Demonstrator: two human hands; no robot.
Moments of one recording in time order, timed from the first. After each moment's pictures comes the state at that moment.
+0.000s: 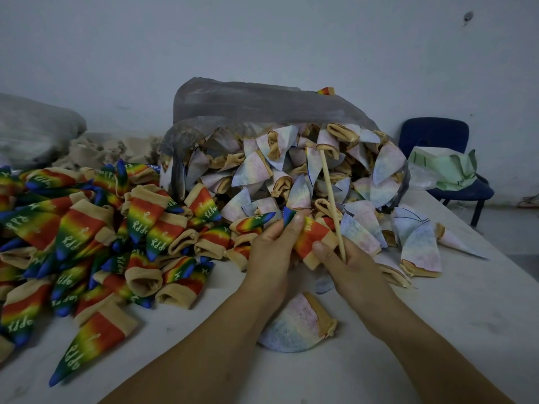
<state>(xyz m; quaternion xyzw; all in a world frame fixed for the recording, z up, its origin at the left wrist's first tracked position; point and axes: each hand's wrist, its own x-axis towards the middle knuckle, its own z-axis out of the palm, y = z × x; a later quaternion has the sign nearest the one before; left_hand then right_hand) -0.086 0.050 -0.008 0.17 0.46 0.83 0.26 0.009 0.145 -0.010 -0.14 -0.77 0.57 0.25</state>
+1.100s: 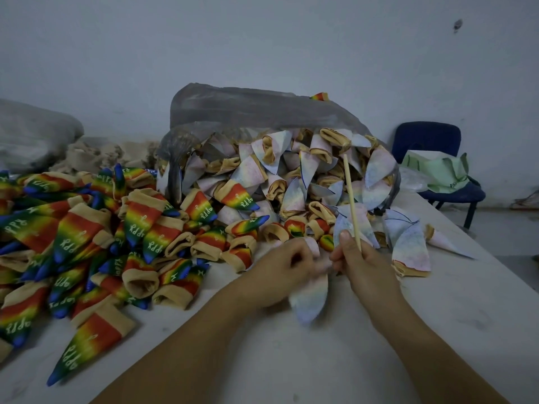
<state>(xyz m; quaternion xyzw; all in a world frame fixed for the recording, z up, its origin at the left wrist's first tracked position) -0.091 0.036 -0.007 0.49 0.71 0.47 0.17 0.019 0.165 -0.012 -0.26 -0.77 0.49 0.32</state>
